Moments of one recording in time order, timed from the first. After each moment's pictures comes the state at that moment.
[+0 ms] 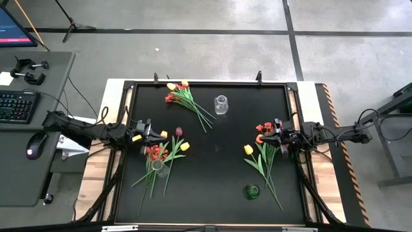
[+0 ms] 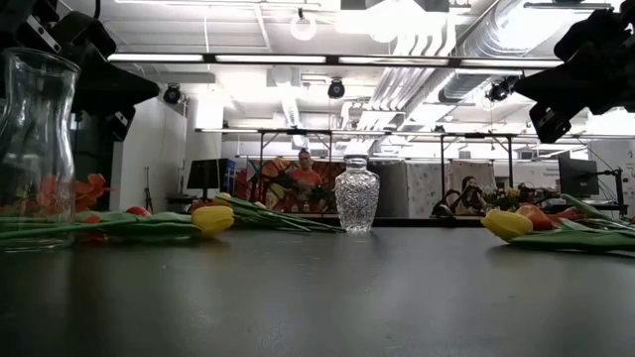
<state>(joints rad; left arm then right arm) -0.20 0.30 0.01 0.20 -0.22 -0.31 0.12 0.01 0.05 -0.09 0.08 0.34</state>
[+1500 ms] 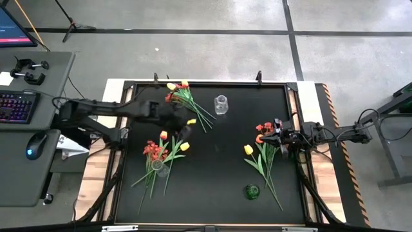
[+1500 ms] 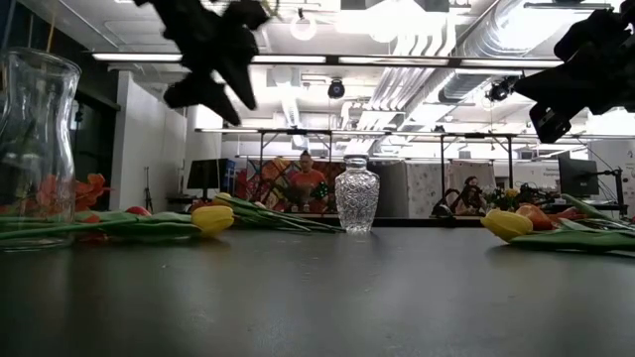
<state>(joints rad) 0.12 1.40 1.08 -0.67 -0.02 -0.76 0.12 0.01 0.05 -0.09 0.08 0.34</state>
